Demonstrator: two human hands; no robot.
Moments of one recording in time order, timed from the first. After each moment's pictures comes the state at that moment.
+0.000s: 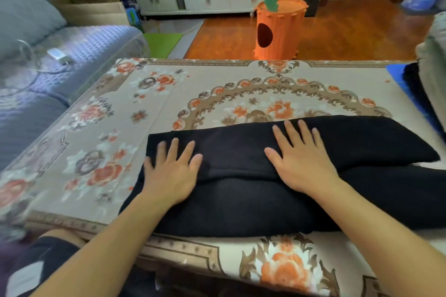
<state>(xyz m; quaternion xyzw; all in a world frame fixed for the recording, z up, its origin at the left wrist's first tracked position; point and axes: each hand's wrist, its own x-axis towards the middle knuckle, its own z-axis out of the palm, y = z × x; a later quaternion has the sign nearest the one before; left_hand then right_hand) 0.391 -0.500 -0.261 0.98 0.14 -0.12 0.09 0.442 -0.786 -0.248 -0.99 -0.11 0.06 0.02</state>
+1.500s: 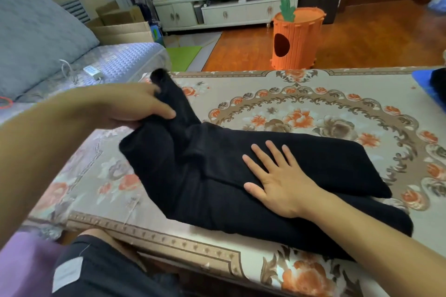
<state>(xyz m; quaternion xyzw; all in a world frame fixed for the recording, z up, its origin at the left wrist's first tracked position) 0.415 -0.454 -0.039 0.89 0.17 -0.16 0.38 0.418 -0.734 -0.247 -0.95 -0.31 0.11 0.01</state>
